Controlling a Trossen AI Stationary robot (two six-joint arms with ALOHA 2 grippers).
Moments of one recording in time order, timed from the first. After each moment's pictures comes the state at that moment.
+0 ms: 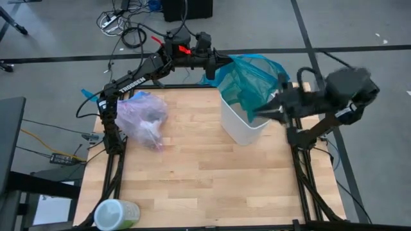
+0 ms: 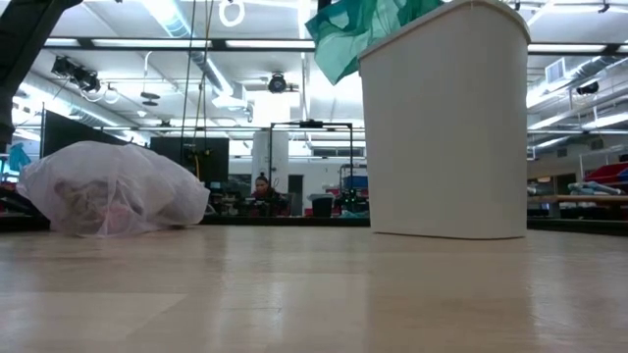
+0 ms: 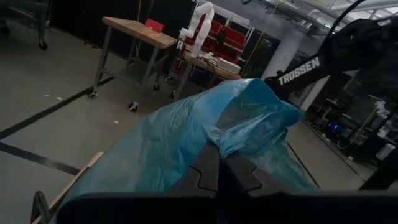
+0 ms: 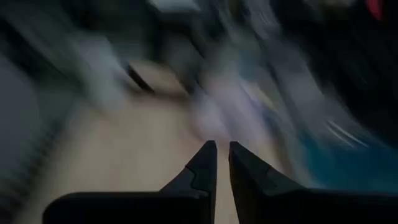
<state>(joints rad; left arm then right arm) 0.44 1.85 2.12 -0.26 0.39 -0.39 0.40 1.48 2.36 -1.11 0.44 -0.08</state>
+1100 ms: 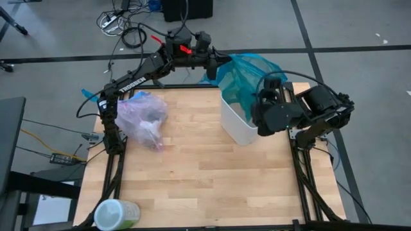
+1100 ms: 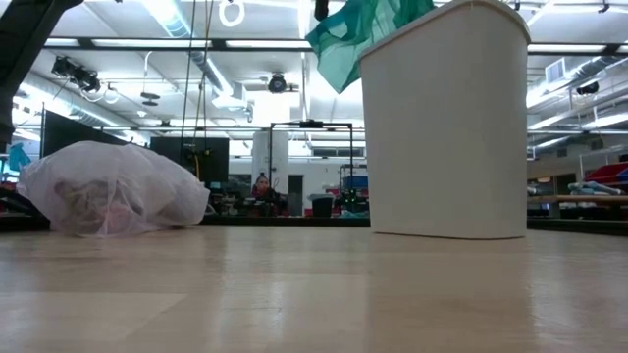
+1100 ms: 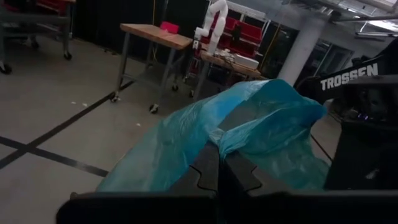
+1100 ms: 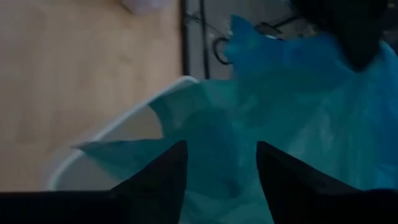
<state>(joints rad) 0.44 1.85 2.12 -0.29 0.33 -0.30 0.35 1.62 2.30 -1.57 0.89 -0.19</state>
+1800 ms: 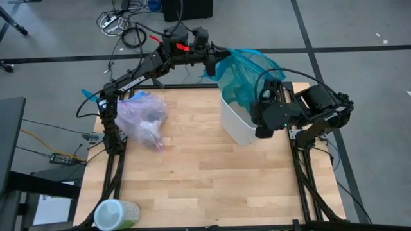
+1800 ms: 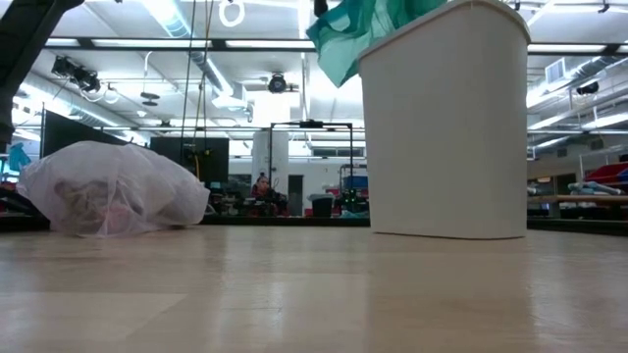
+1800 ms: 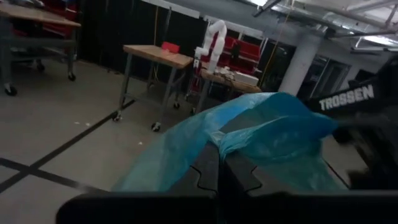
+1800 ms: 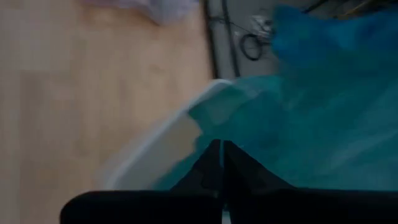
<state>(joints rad) 0.46 1.85 2.12 -0.21 0.33 -0.30 0.35 1.62 2.30 -1.57 0.79 -0.03</state>
